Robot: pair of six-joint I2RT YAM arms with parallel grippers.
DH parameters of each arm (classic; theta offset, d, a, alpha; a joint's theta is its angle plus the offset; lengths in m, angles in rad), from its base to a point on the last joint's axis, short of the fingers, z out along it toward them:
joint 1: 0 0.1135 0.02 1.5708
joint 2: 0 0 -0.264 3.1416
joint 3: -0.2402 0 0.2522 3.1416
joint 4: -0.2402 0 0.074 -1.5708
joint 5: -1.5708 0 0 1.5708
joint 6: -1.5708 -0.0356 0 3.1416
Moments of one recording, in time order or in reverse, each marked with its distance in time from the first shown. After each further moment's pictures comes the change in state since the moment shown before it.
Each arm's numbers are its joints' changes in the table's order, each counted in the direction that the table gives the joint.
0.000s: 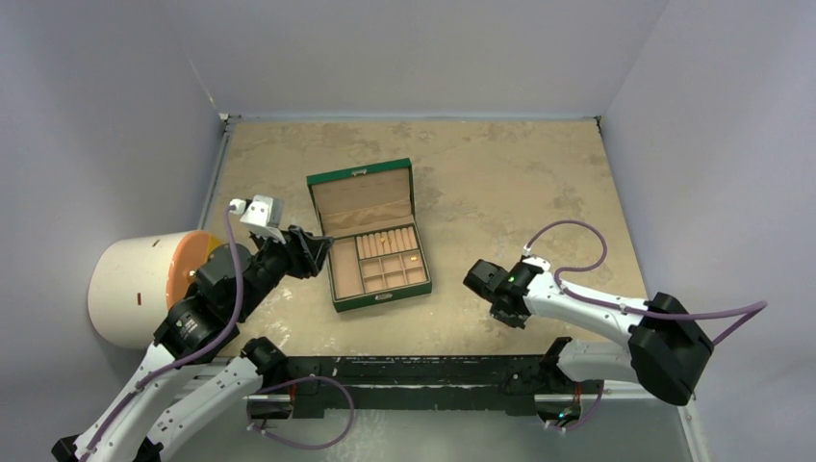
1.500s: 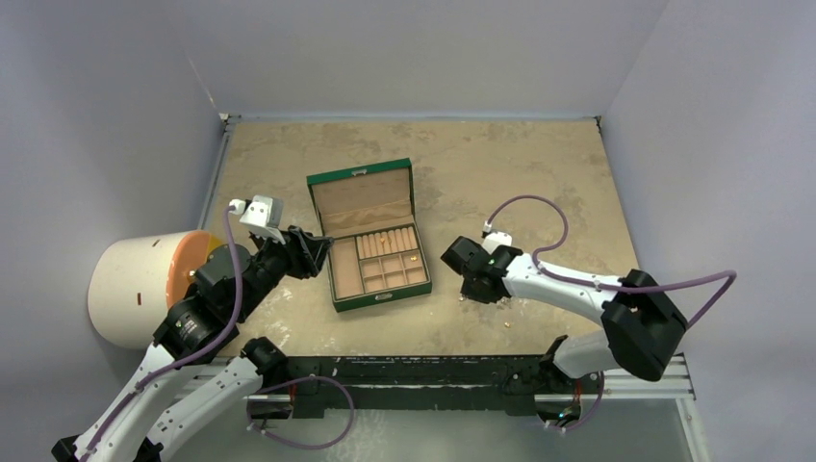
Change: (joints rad) left arm 0.000 0.005 0.000 0.000 -0.003 -0.002; right arm 0.000 -0.187 -0.164 0.257 0.068 0.266
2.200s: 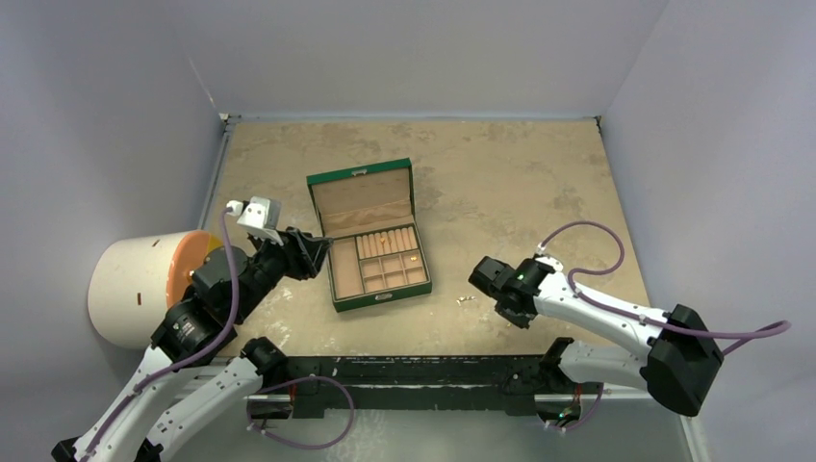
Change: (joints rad) left arm 0.000 0.012 0.000 0.000 -0.006 0.000; right arm 0.000 0.256 0.097 -0.391 -0.083 -0.372
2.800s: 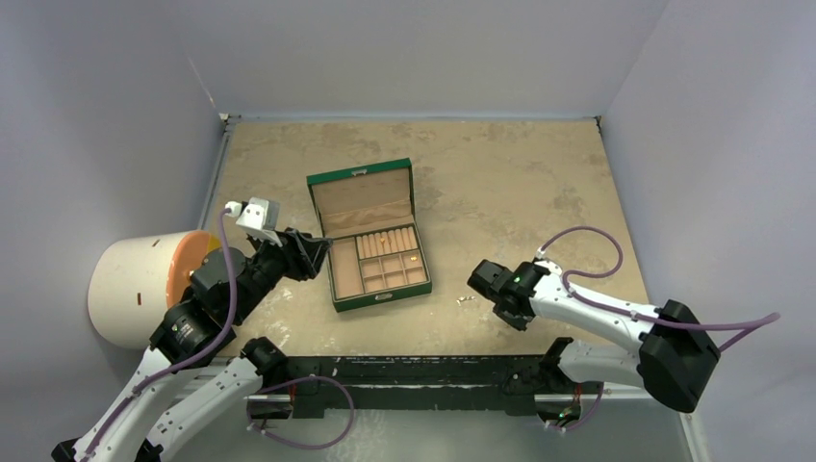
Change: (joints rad) left arm 0.000 0.011 0.000 0.000 -0.007 0.000; right arm -0.002 -0.019 0.056 0.051 0.000 -0.057
